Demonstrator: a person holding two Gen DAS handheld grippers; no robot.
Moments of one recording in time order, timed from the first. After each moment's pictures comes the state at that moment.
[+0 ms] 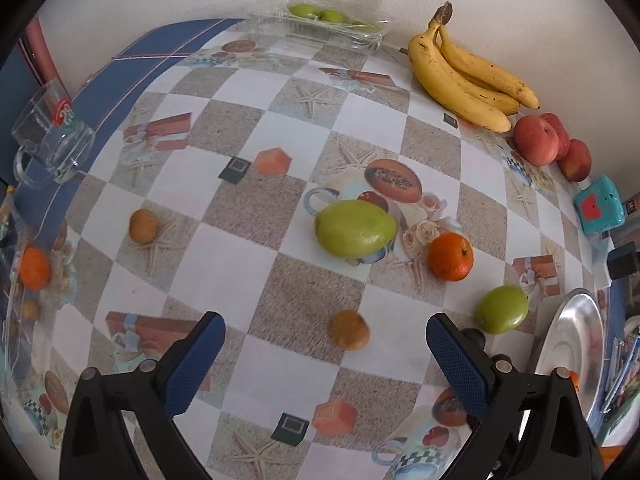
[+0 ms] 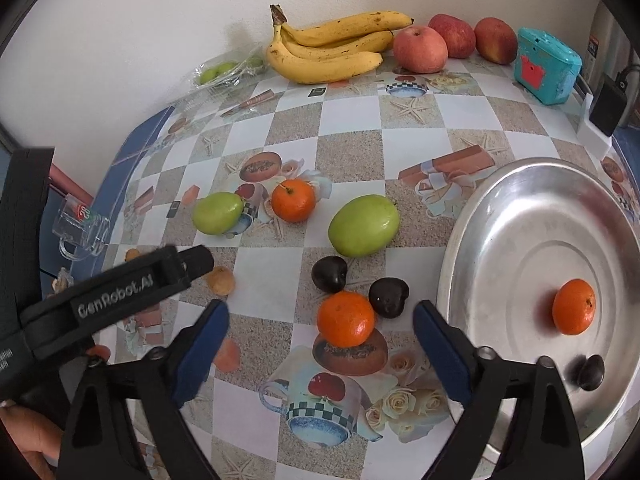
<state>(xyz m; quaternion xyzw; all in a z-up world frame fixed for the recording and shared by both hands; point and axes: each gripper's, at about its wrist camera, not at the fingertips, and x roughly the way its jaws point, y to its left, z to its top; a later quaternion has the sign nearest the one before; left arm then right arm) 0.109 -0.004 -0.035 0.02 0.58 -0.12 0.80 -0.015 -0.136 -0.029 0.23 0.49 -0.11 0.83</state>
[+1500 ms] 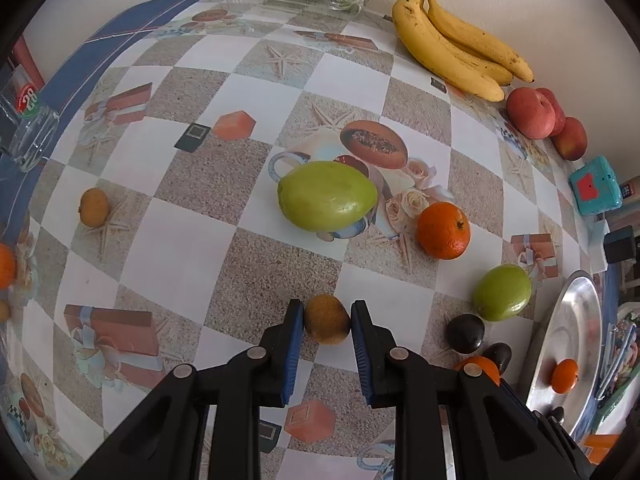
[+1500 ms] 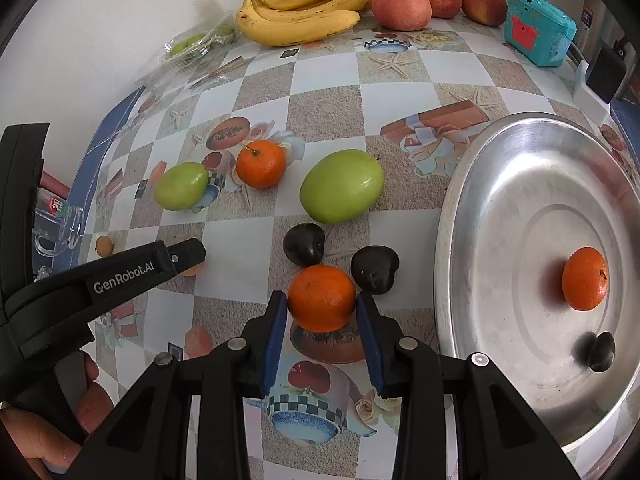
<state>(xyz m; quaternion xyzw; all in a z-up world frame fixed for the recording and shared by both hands) 0.110 -0.018 -0.063 0.01 0.61 -0.16 0.77 -0.012 -0.141 -0.058 0.25 0.53 -0.13 0.80</state>
